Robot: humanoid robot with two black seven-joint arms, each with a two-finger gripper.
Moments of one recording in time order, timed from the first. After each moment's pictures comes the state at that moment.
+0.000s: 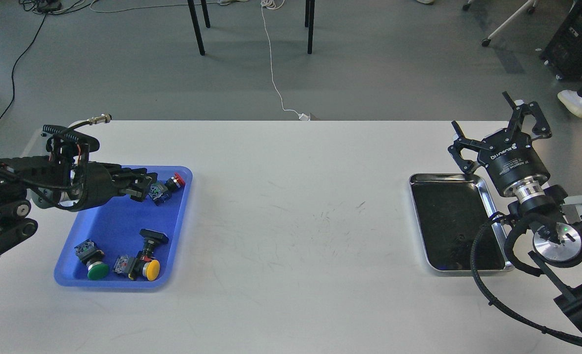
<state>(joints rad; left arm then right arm) -0.78 0.84 -0.39 -1.32 1.77 -0.32 -0.12 0.32 -0.47 1.05 1.17 0.07 0.28 0.27</state>
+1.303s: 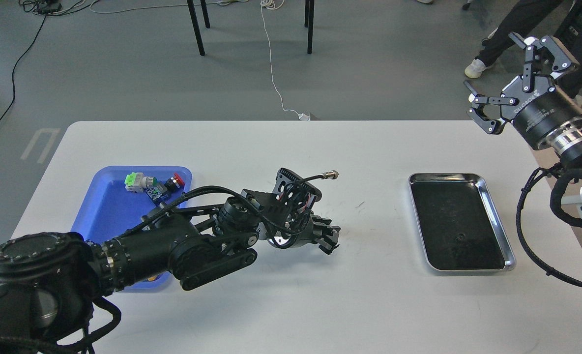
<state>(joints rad) -0.89 -0.04 -0.22 -0.93 1.85 -0.39 0.01 0.61 -0.75 0.80 1.27 0.02 0.21 0.22</state>
